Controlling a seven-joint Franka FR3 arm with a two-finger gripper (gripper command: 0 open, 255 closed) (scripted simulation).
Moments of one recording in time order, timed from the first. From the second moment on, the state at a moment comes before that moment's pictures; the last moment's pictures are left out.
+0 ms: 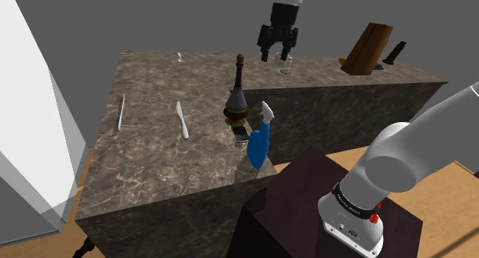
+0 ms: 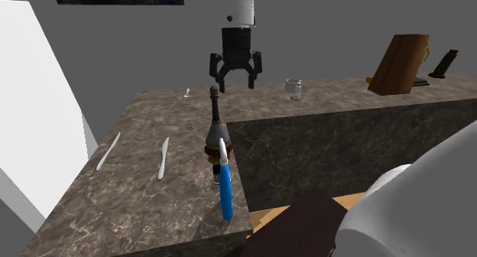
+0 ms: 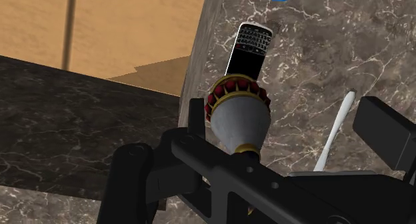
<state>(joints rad) 0.02 -0.32 0.00 -2.01 0.06 1.59 0.16</state>
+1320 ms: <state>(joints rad) 0.01 0.31 -0.02 -1.40 0.08 1.47 0.20</state>
